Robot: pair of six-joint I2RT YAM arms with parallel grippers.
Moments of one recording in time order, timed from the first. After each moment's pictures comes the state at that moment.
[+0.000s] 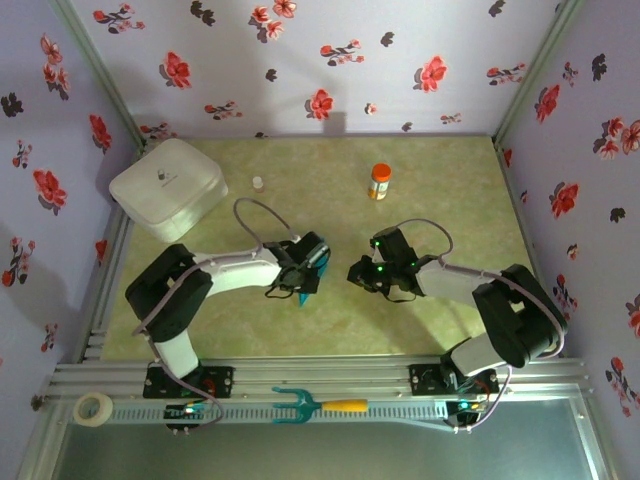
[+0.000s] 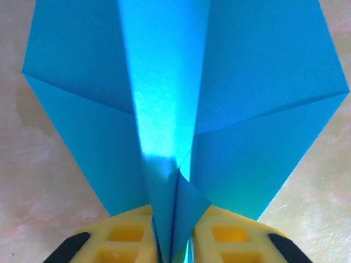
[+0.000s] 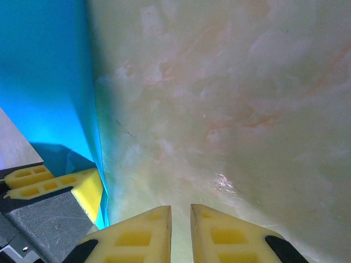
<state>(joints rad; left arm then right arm) -0.92 1.75 1.00 -0.48 -0.11 -0.67 0.58 1.46 0.59 -0.07 -0.41 0.92</state>
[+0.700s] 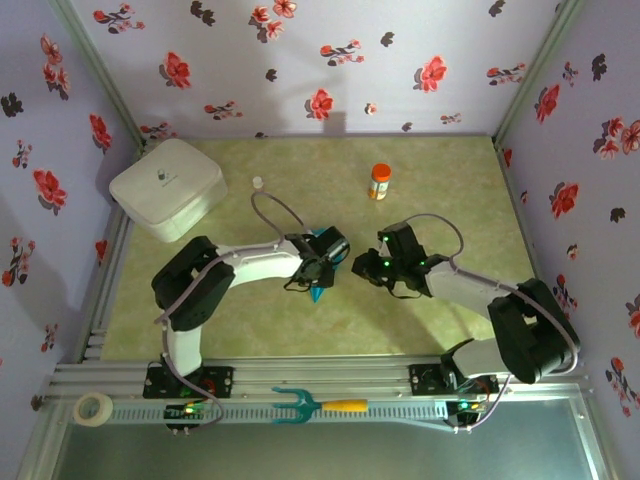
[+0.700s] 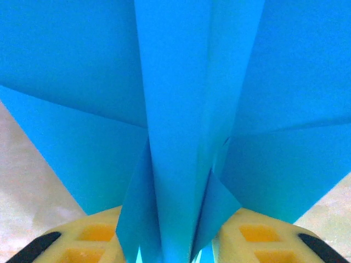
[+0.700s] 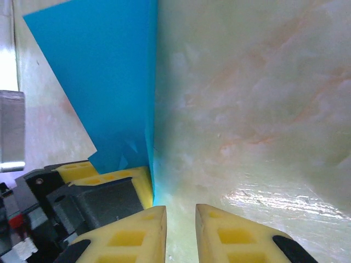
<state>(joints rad) -0.96 1.90 1.21 -0.60 -0.15 -0.82 0.53 1.36 0.59 -0.10 -0.39 0.92</state>
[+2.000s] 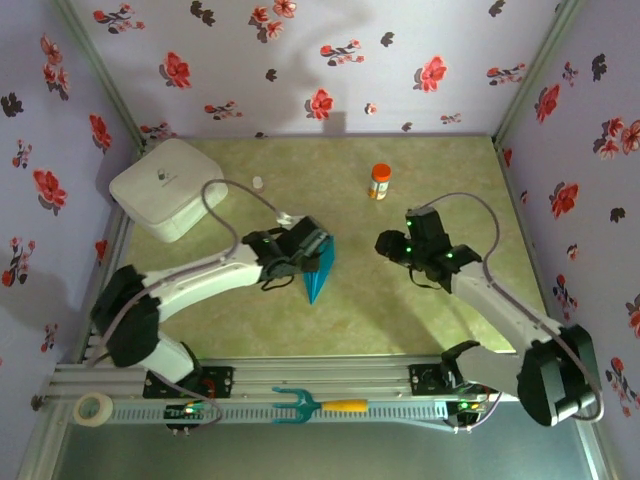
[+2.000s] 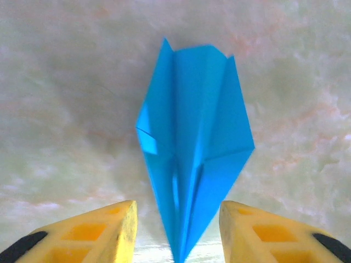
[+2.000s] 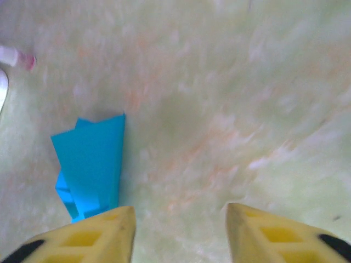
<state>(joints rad) -0.95 1.49 1.10 -0.65 -0.35 -0.86 0.43 1.10 0.74 -0.43 -0.05 0.72</state>
